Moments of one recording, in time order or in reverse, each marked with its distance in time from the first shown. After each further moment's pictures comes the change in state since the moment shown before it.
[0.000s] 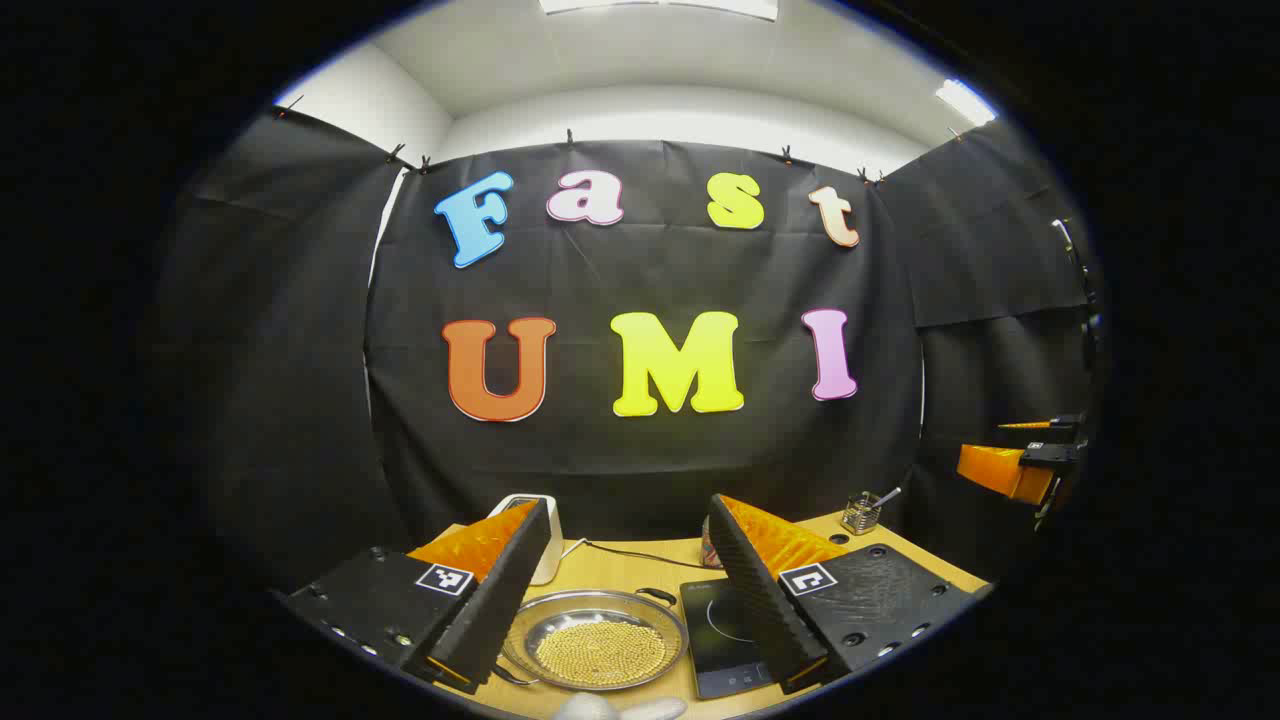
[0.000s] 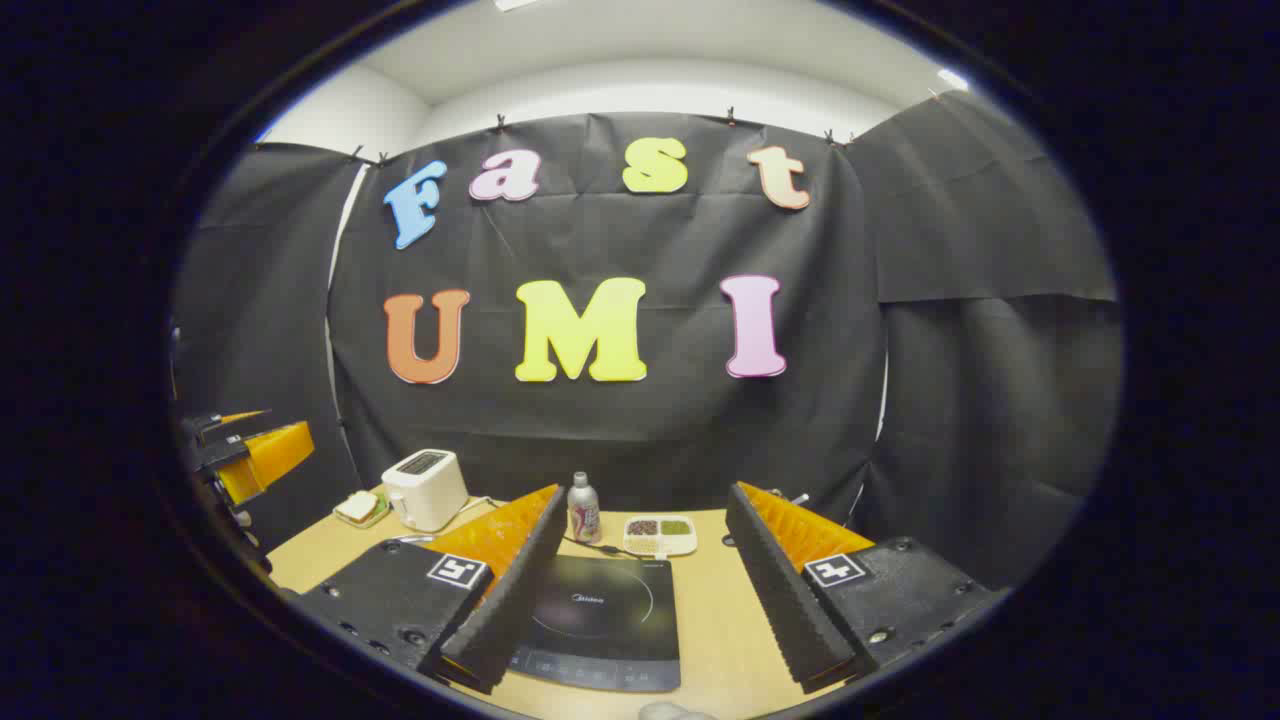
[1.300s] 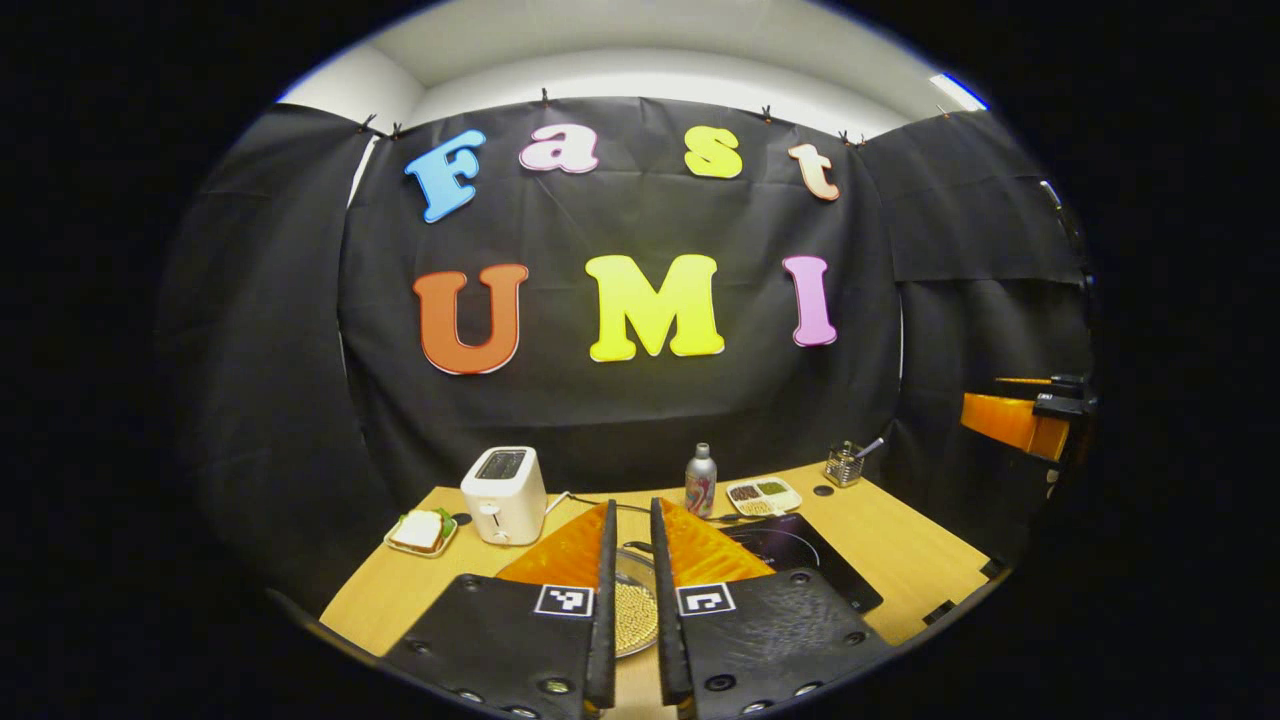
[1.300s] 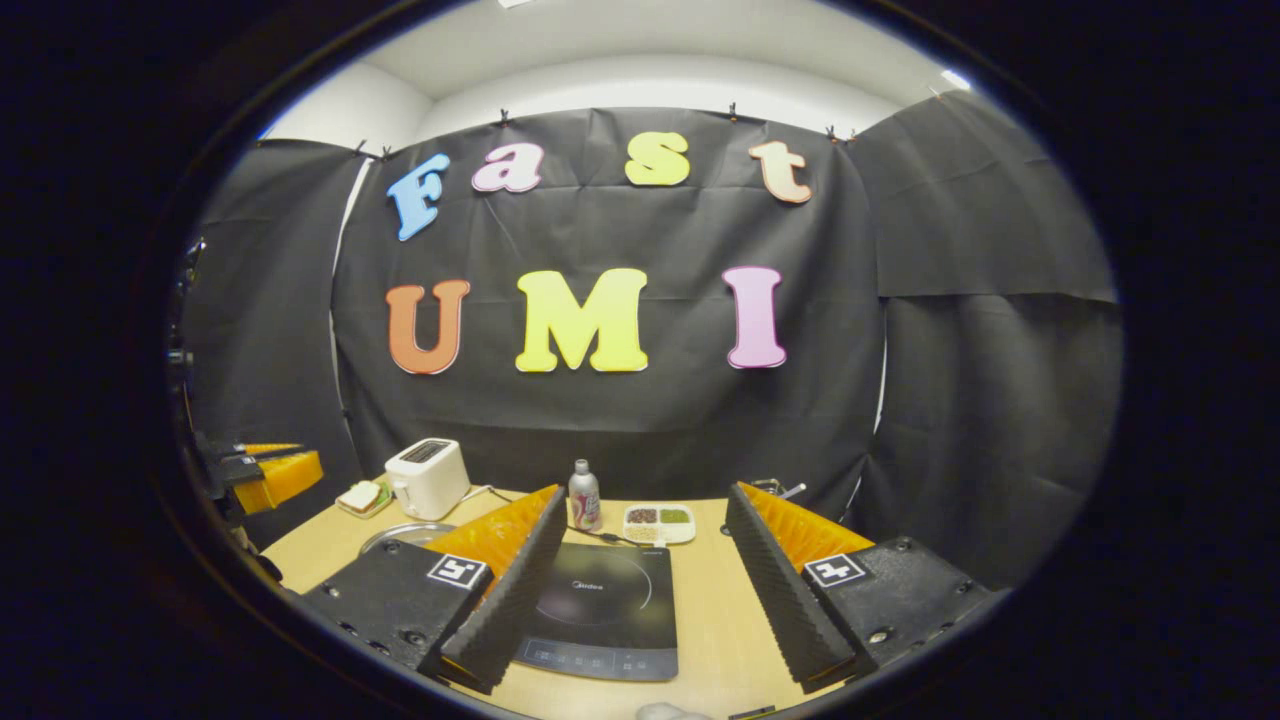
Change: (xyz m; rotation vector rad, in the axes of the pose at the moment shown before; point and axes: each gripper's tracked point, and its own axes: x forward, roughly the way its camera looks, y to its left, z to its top) left arm -0.004 -0.009 -0.063 0.018 0.186 -0.088; right arm -0.011 0.006 -0.017 -0.026 0.042 0.019
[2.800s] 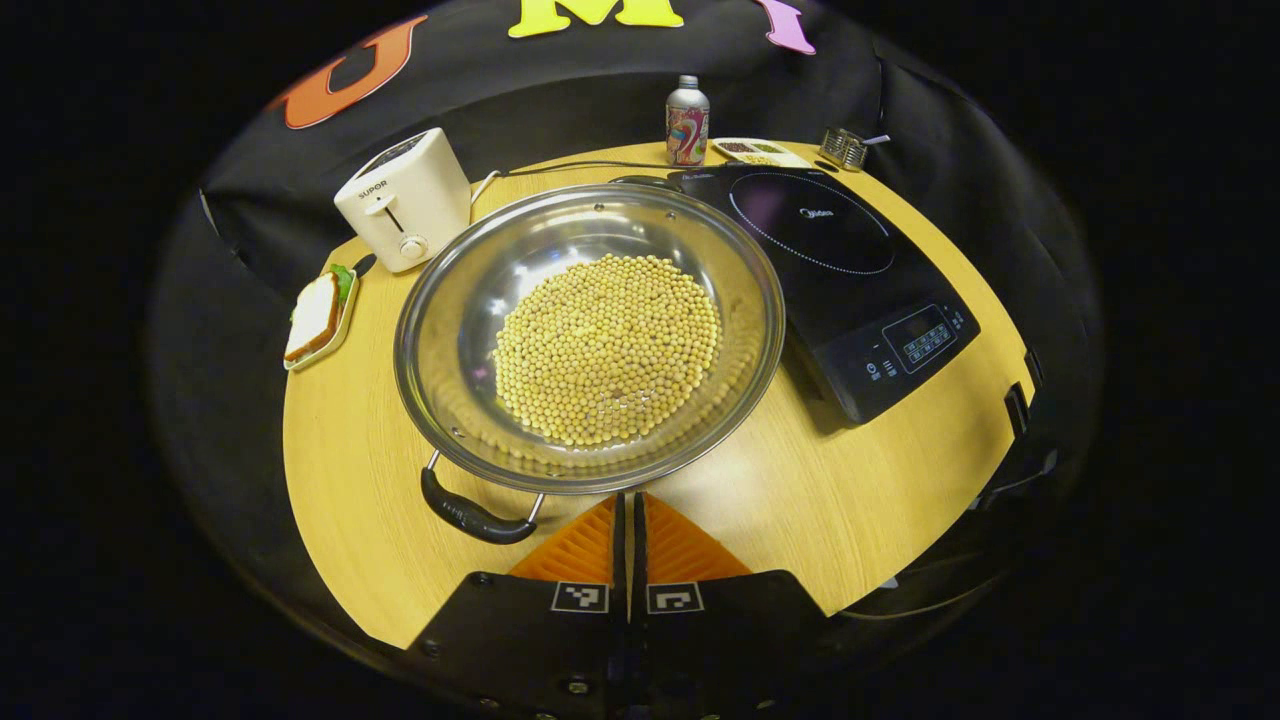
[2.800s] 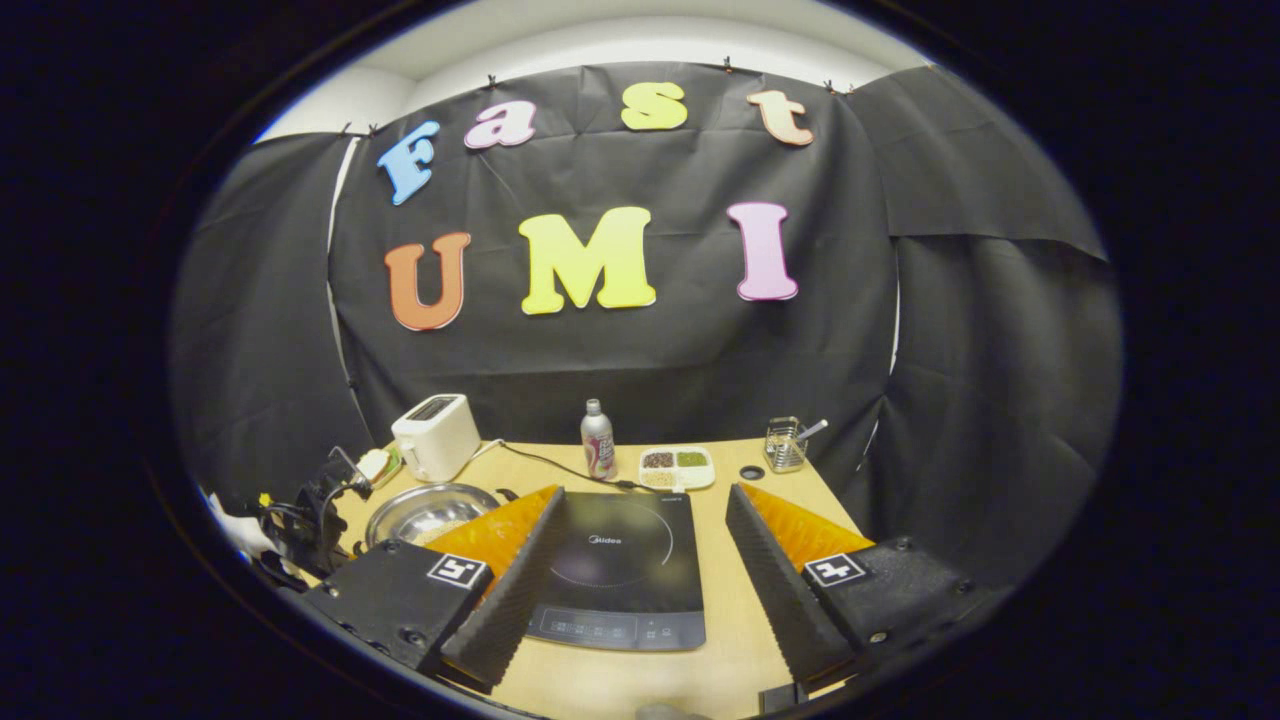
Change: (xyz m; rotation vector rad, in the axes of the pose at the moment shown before) left arm 0.002 0.078 -0.290 0.158 0.938 -0.225; right arm 0.011 0.011 -0.065 0.047 0.166 0.018
